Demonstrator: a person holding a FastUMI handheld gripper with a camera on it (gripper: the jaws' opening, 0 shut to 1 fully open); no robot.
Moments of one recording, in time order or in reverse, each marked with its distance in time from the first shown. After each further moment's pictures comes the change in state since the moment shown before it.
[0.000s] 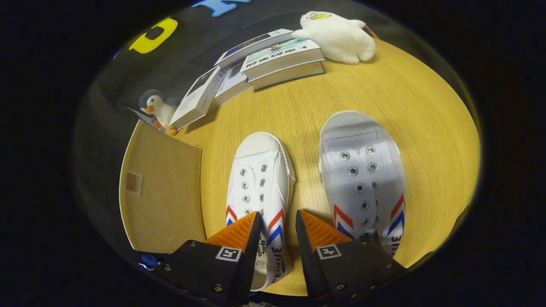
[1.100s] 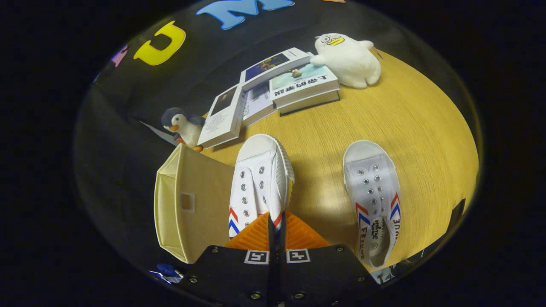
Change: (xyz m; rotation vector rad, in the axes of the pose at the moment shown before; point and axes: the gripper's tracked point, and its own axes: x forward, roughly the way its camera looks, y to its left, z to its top) arm -0.071 0.076 0.035 0.011 -0.085 0.057
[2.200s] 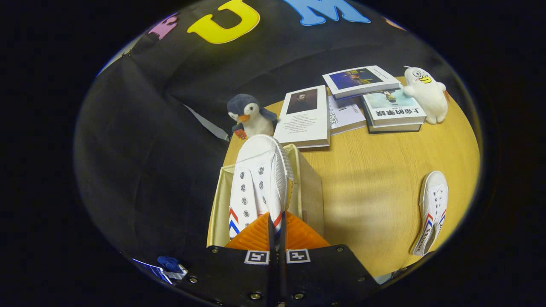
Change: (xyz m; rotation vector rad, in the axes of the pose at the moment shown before) arm 0.026 0.189 -0.003 -0.180 0.000 0.110
